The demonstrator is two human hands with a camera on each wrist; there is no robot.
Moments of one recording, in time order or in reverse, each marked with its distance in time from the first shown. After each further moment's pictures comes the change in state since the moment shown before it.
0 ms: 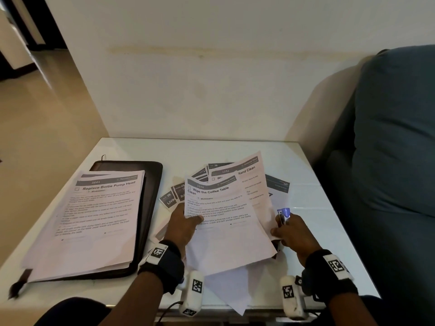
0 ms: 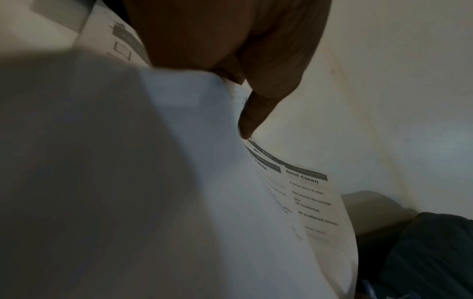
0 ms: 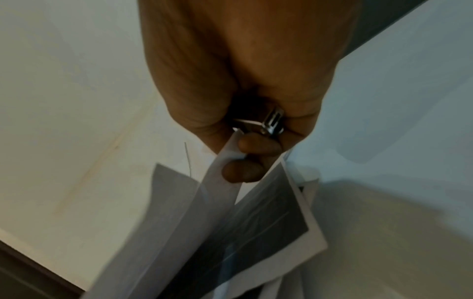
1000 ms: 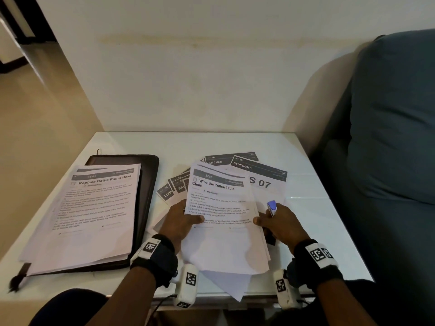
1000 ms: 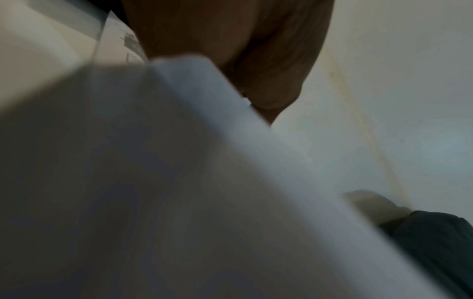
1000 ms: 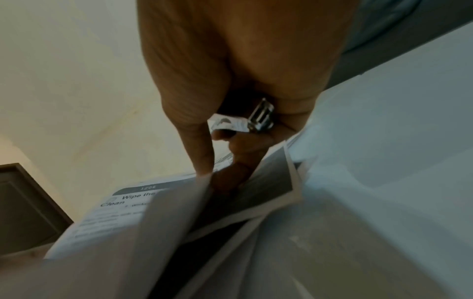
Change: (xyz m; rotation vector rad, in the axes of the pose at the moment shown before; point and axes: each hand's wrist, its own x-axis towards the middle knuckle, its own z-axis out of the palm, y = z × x) left_hand -0.018 0.008 -0.006 0.096 -0.156 -0.037; right_hand 0.004 0.005 0.015 -0.163 -0.003 -0.073
